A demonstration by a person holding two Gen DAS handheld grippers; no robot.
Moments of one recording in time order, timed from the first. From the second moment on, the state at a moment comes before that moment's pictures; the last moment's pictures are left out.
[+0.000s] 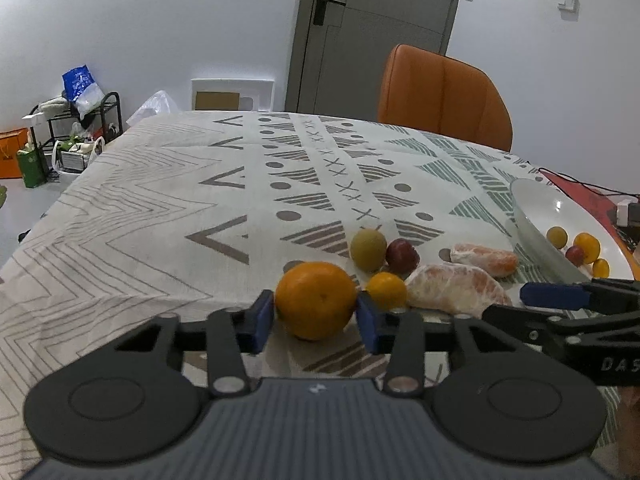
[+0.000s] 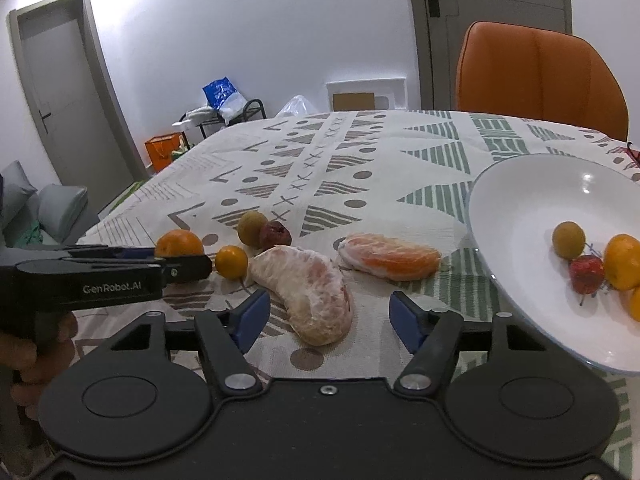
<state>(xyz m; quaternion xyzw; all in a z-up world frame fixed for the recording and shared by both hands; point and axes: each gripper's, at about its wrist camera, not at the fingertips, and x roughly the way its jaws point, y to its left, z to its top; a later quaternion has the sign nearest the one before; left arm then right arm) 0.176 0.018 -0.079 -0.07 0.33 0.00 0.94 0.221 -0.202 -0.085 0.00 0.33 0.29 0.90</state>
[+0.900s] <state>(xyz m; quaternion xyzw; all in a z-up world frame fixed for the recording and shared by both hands) 0.152 0.017 -0.064 -0.08 0.31 0.01 0.95 0.209 -0.194 -0.085 -0.03 0.31 0.29 0.91</state>
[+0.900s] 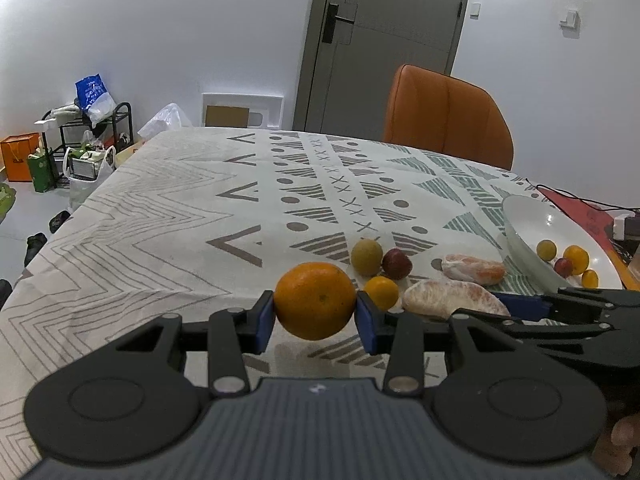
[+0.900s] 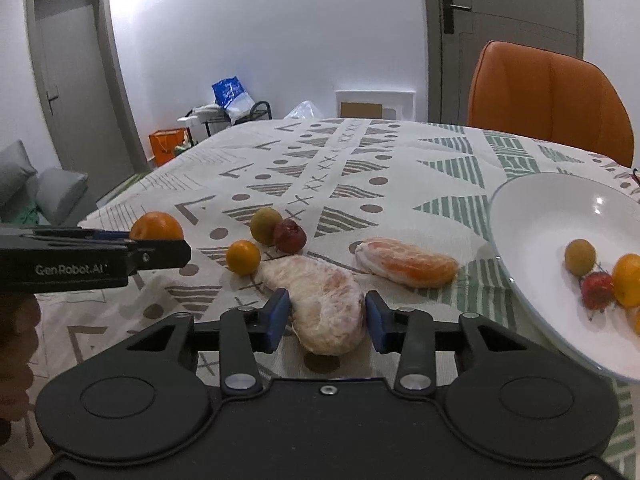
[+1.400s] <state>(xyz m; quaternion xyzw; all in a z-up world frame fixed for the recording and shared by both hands) 0.145 -0.009 -0.056 -0.07 0.30 -0.02 0.95 0.191 -0.232 -0.066 0.01 0.28 0.27 0.92</state>
